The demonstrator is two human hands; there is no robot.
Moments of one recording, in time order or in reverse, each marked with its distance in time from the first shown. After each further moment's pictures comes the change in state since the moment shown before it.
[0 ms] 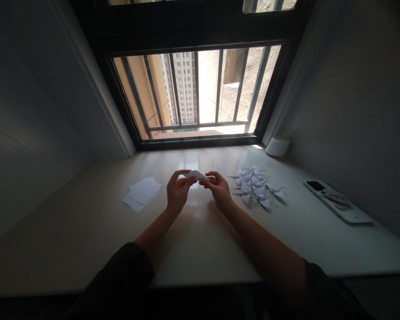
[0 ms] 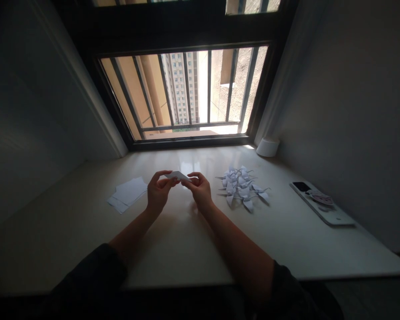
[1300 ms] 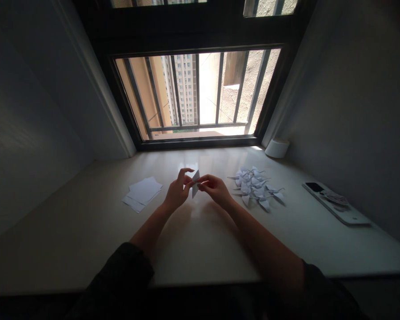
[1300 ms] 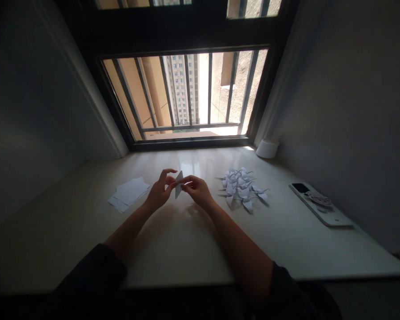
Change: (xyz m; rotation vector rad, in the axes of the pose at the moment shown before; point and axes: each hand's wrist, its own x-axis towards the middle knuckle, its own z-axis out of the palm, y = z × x) left_hand 0.012 -0.003 -0.021 0.492 -0.318 0.144; right_hand 0.007 0.001 -0.013 -0.265 -0.315 -0.082
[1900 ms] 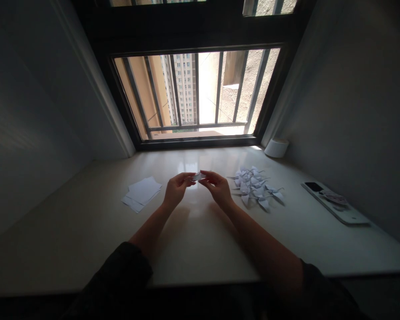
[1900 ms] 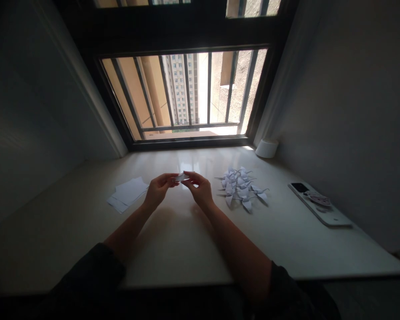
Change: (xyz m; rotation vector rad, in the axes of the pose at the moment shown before) left_hand 0.006 -0.001 0.008 -0.451 0.086 -0.197; right_hand 0.000 0.000 0.000 -0.067 0.223 -0.117
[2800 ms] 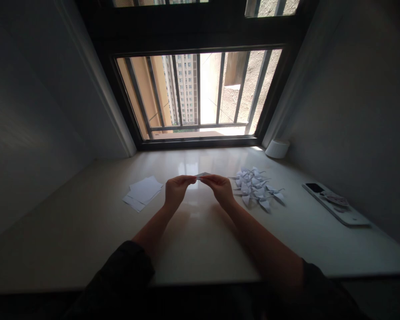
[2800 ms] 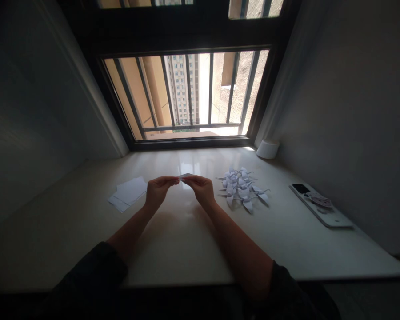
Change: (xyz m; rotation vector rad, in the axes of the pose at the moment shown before) left_hand -0.005 -0.002 -0.001 0.078 0.127 0.067; right_hand 0.001 -0.003 0.003 0.184 0.013 0.033
